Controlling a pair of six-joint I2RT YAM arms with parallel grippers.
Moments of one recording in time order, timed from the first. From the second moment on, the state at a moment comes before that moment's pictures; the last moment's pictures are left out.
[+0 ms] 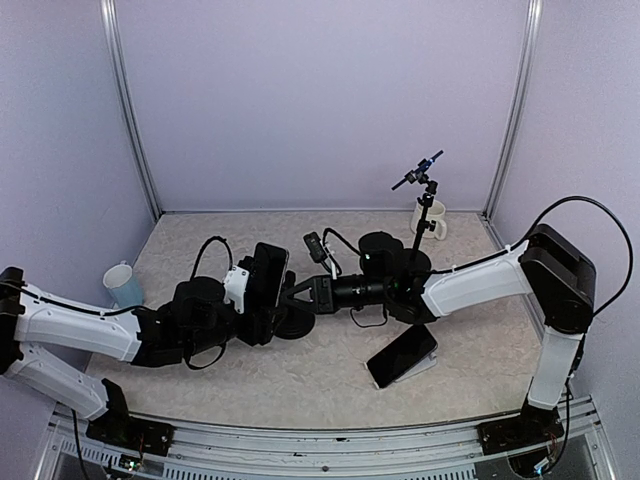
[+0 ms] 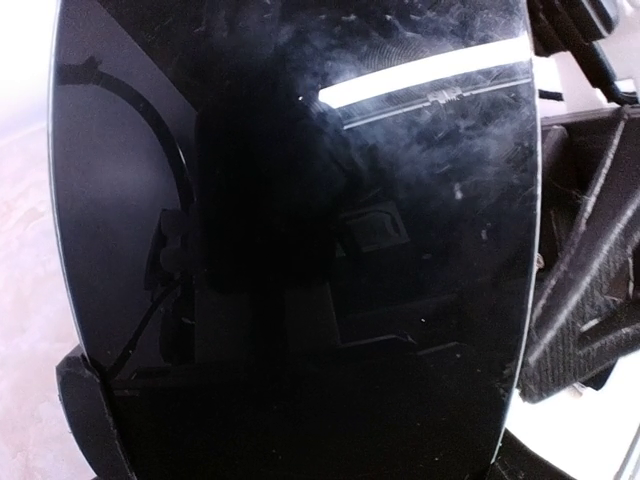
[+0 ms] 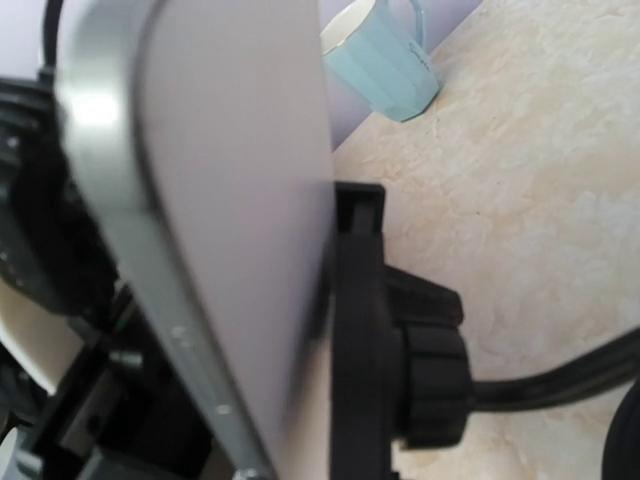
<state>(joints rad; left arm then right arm) -0.97 1.31 0.52 0.37 -0.33 -0.28 0.91 1.87 1.05 0.61 -0.59 0.64</state>
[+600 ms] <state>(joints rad) -1.00 1.34 0.60 0.44 -0.01 -0.23 0.88 1.87 1.10 0.50 -0.57 0.60</state>
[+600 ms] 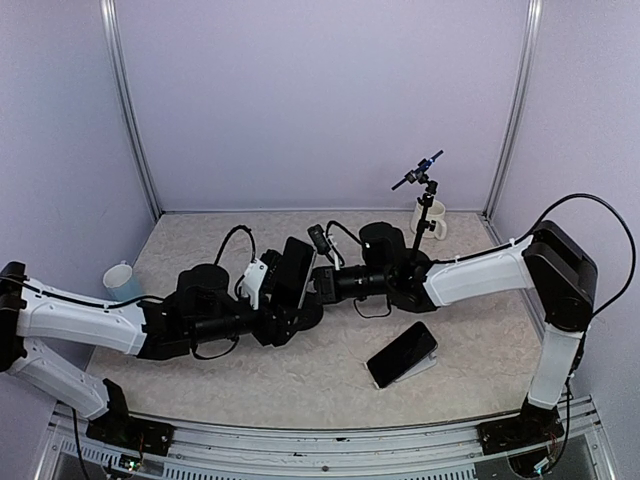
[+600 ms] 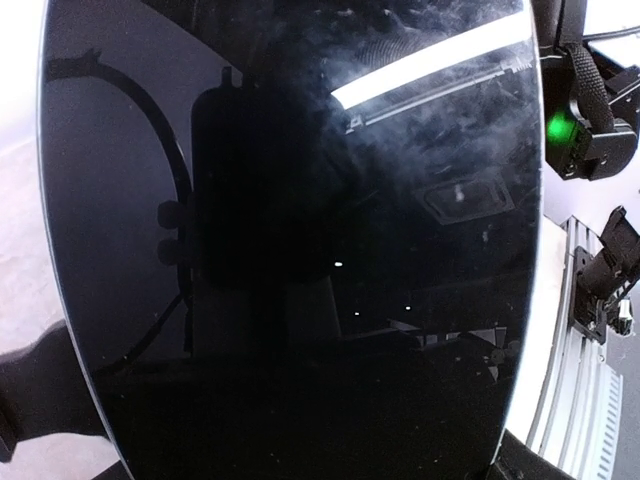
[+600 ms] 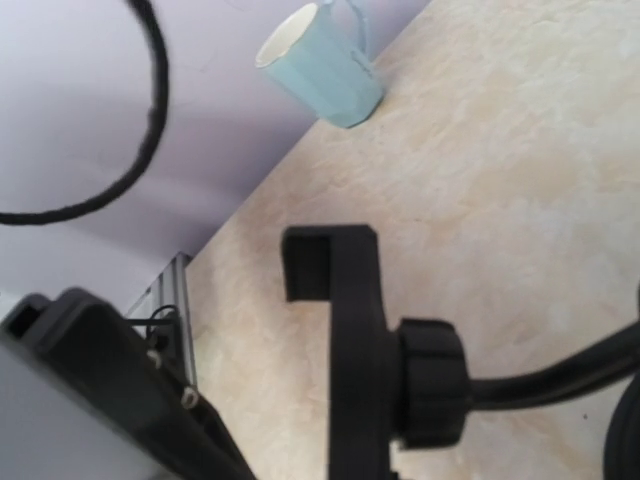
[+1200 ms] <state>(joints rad) -0.63 1.12 0.72 0.07 -0.06 -0.38 0.87 1.87 1.11 0.47 -0.57 0.58</state>
